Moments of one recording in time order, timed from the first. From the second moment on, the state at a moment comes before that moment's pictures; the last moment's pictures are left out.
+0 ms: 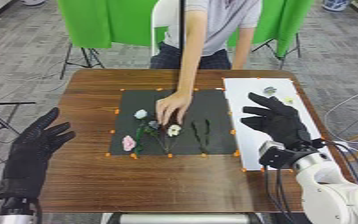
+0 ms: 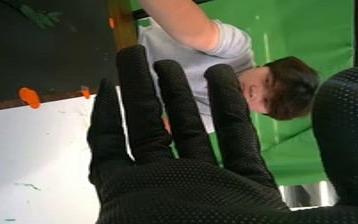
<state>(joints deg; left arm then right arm) 150.2 -50.8 -103.2 -137.0 47.7 24.8 24.5 -114.7 -69.7 95.8 -125.2 -57.8 1.6 15.6</state>
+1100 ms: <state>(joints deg) 149.6 -50.9 -101.7 -137.0 48.0 25.0 25.1 -92.5 -48.8 78.0 -110.2 -102.4 19.0 39.6</state>
